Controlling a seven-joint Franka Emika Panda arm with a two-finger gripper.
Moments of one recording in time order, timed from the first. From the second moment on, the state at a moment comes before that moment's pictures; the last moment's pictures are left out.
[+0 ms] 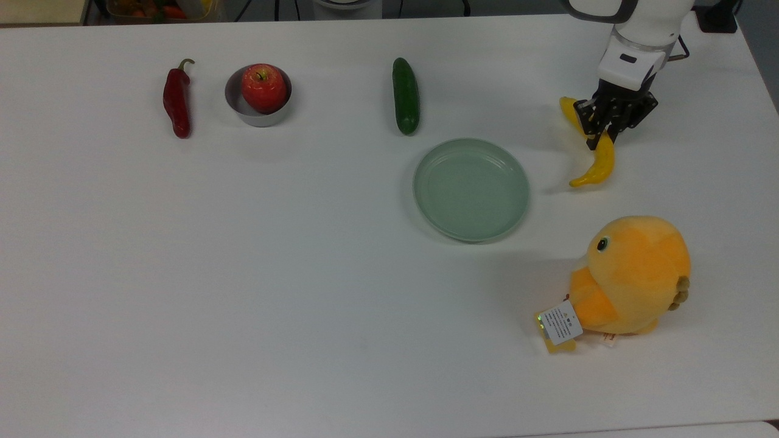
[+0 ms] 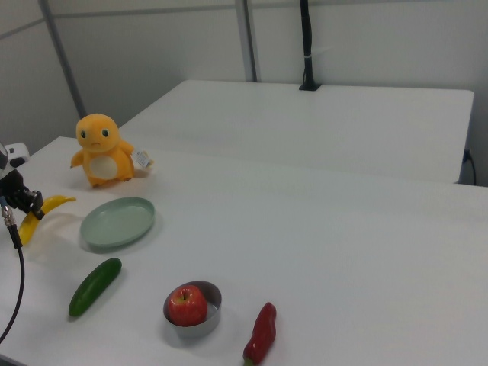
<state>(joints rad) 0.35 0.58 0.55 -1.64 -0.60 2.28 0.91</state>
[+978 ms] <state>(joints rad) 0.20 0.50 0.34 -1.63 -0.61 2.28 0.86</state>
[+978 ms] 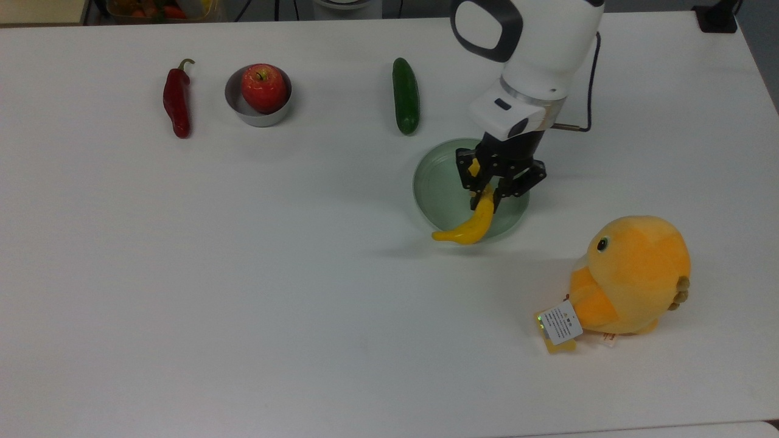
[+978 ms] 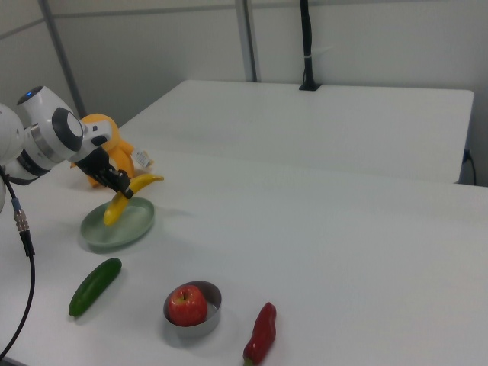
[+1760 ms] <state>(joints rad) 0.20 0.40 0.34 -1.75 -0.49 2.28 0.72</state>
